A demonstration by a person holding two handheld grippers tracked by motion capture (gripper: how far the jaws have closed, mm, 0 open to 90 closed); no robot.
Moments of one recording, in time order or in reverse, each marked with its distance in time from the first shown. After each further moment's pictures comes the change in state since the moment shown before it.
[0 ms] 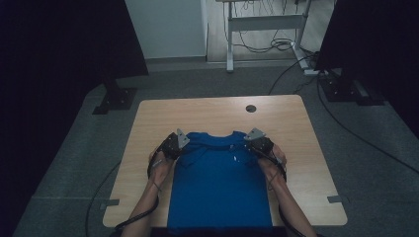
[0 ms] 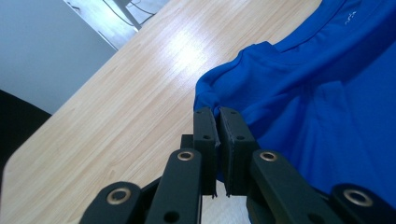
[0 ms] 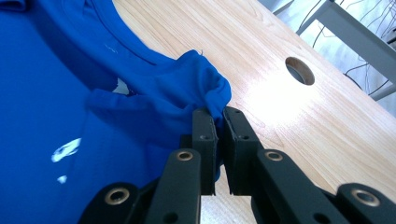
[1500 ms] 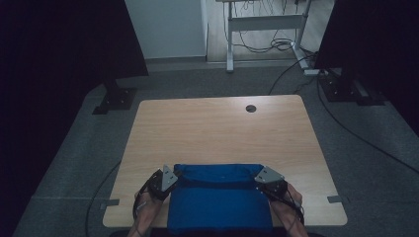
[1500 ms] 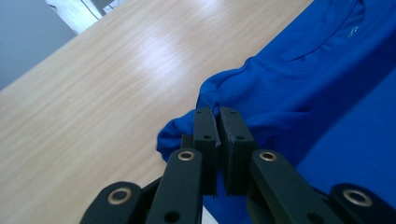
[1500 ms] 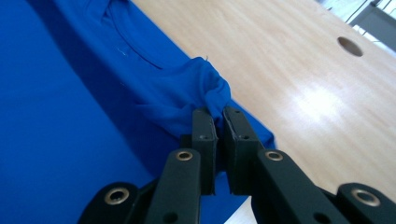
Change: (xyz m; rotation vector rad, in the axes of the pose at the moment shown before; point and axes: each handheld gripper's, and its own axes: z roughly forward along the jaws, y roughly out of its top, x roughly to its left) left arm -0.068 -0.055 -0.114 -0.067 -0.116 -0.111; right arm 0.071 -0.059 -0.117 -0.054 0.142 0.008
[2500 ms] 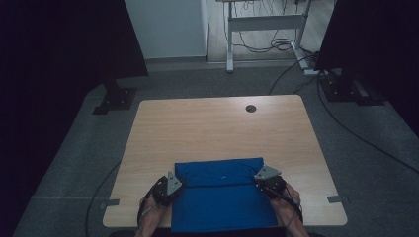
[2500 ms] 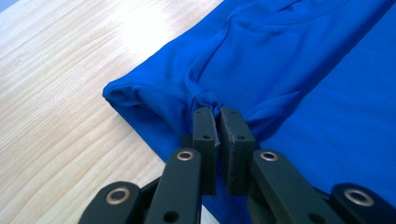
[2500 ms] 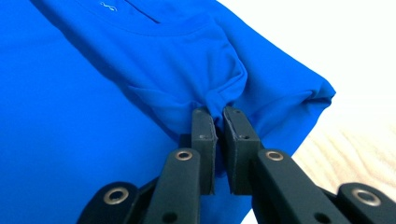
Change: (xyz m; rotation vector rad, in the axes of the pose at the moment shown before) left arm -0.010 -0.017 0.029 0.090 -0.021 -0.046; right arm -0.017 -0.019 0.040 0.106 0.045 0.047
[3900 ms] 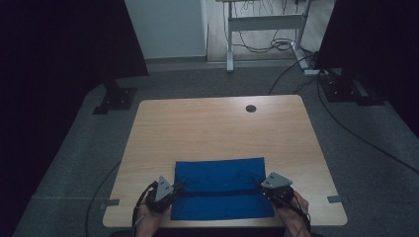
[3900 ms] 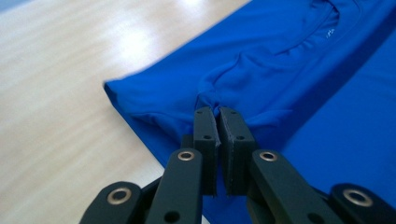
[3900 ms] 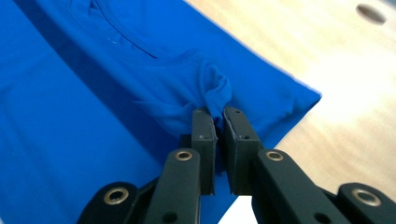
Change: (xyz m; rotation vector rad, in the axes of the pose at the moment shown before) left arm -0.012 -0.010 -0.041 -0.068 -0.072 -0.091; right arm 0.016 -0.011 -0.045 -0.077 0.006 0.021
